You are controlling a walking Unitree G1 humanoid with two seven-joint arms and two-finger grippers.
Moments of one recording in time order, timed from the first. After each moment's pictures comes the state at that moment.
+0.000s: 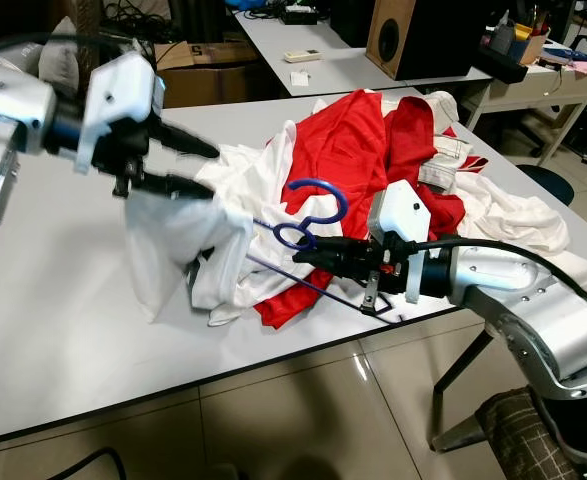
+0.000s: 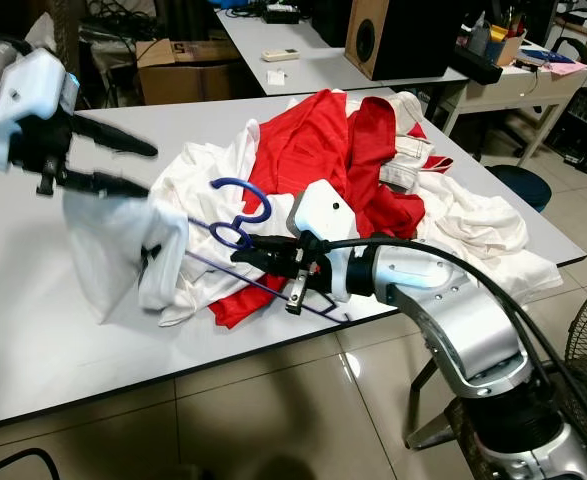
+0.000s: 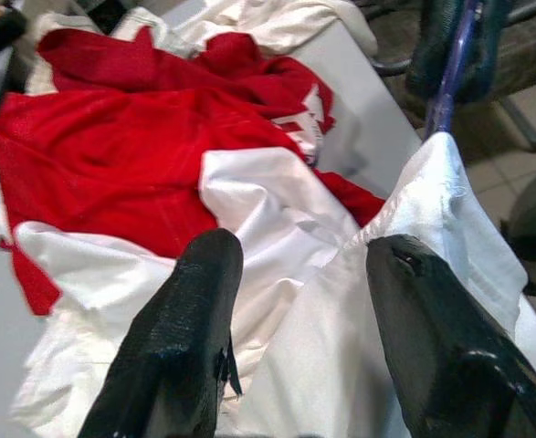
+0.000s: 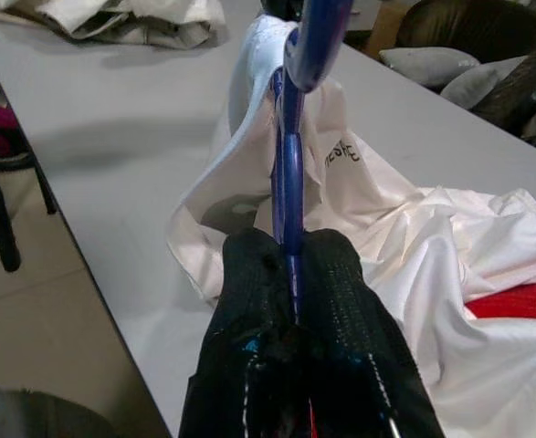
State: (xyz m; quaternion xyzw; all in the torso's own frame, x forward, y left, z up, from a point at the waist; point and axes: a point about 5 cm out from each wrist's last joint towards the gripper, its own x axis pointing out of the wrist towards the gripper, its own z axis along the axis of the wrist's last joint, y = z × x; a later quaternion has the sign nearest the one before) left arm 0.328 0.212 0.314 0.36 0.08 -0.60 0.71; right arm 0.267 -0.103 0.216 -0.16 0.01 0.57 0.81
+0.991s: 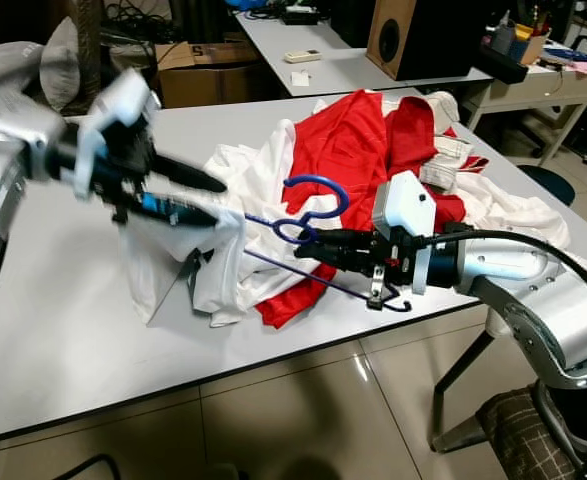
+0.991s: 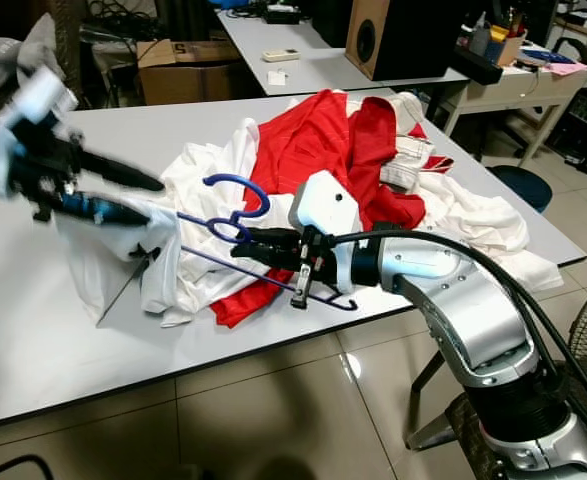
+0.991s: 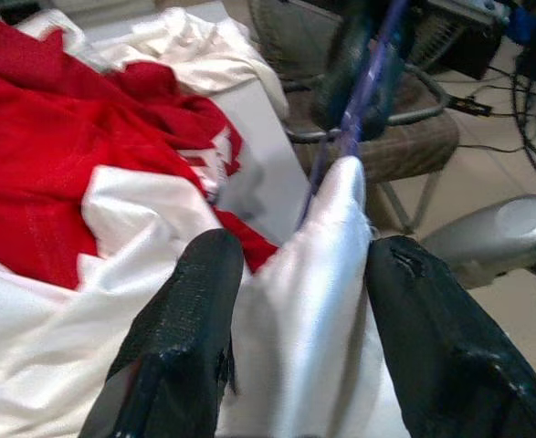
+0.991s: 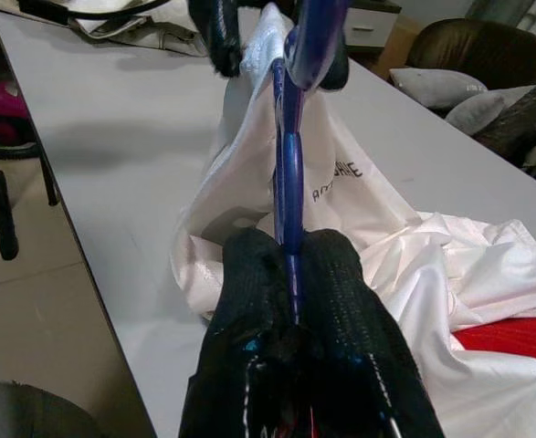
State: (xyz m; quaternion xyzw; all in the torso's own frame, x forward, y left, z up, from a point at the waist) left arm 0.321 0.212 0.288 0.21 0.13 -0.67 0.70; right arm 0.269 -0.104 0.228 -0.18 -0.01 0.58 0.80
